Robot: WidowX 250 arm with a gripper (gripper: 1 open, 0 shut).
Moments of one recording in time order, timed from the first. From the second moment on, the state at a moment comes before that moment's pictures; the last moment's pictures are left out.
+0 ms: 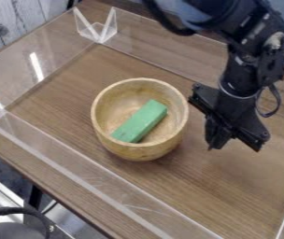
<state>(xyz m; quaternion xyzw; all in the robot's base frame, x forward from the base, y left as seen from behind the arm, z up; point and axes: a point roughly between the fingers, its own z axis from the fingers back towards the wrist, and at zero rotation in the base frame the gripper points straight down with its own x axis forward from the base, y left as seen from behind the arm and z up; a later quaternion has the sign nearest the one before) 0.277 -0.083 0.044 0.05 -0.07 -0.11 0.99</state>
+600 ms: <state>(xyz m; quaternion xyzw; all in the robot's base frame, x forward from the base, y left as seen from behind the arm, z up) 0.302 -0.097 0.021 0.08 -0.03 -0.07 0.99</state>
